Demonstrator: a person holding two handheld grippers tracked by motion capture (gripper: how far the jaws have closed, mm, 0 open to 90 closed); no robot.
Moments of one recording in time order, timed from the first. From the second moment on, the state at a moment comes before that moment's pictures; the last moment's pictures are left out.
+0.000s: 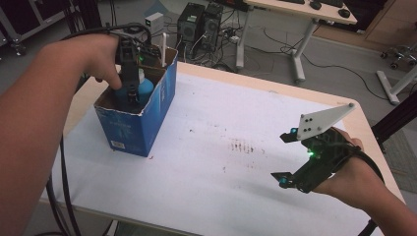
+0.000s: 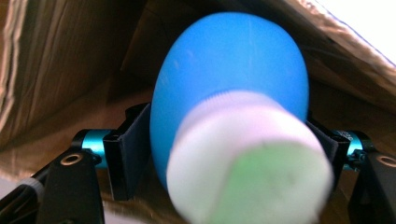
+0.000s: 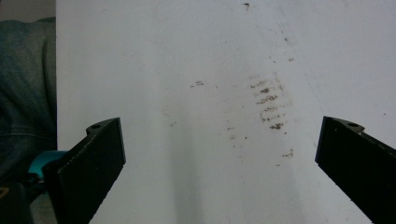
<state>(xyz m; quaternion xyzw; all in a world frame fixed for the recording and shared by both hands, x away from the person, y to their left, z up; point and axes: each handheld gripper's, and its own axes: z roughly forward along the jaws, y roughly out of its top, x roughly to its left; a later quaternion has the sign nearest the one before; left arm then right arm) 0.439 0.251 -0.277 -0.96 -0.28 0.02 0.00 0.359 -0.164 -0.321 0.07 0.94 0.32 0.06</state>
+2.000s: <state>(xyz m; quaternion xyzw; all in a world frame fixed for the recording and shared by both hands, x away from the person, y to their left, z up) 0.405 0.110 -0.229 -1.00 -0.07 0.01 -0.02 0.444 -0.163 -0.282 0.00 1.00 0.09 0.04</state>
